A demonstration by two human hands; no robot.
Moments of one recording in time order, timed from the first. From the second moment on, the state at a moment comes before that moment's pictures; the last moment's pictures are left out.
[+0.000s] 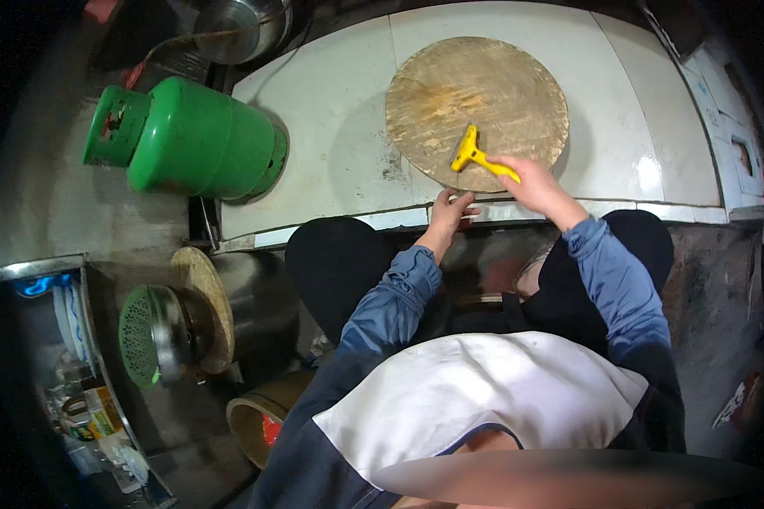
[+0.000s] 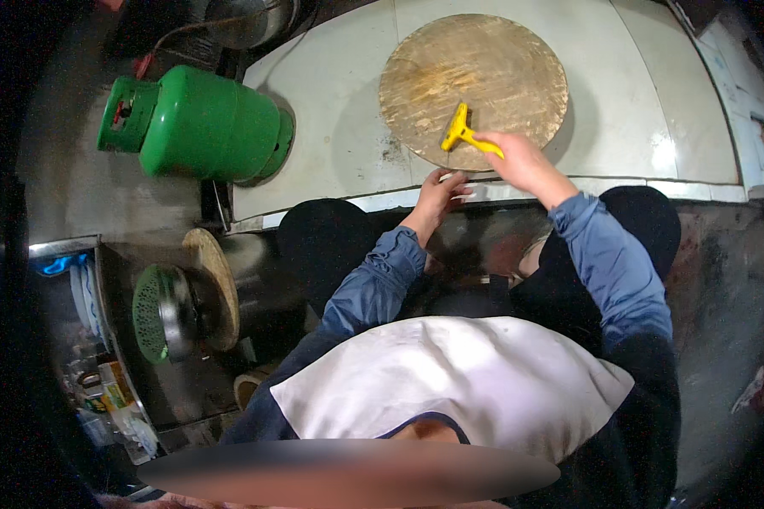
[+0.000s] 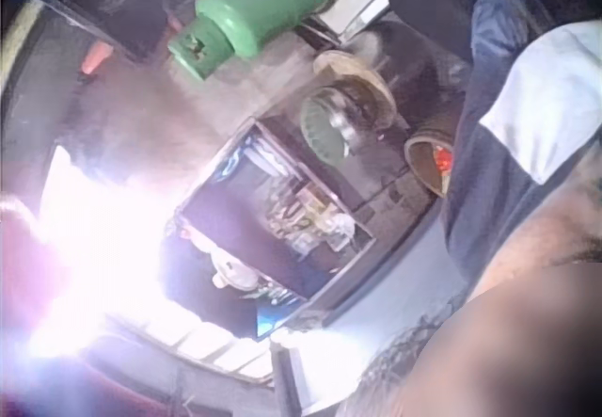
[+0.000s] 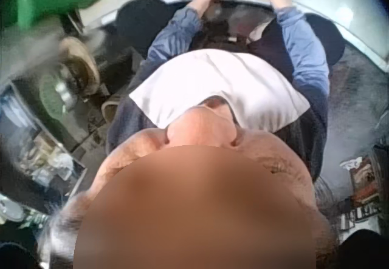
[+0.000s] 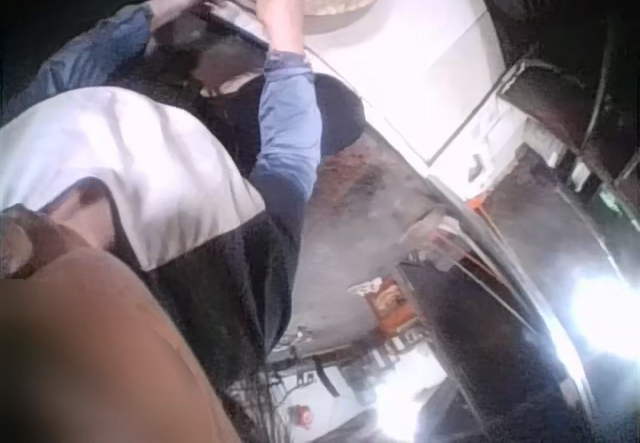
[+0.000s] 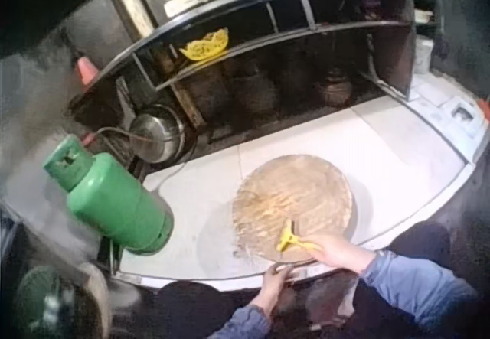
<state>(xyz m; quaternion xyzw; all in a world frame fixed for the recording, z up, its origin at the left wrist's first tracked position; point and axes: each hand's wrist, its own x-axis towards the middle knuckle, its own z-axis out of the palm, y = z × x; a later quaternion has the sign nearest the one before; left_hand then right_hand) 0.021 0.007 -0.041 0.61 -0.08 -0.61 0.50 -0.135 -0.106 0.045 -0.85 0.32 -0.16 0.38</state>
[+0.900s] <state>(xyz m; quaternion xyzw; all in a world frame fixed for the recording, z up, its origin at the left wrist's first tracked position) -0.003 -0.020 -0.079 0.60 -0.04 -0.52 0.61 -0.042 -0.068 0.053 -0.83 0.41 -0.10 0.37</state>
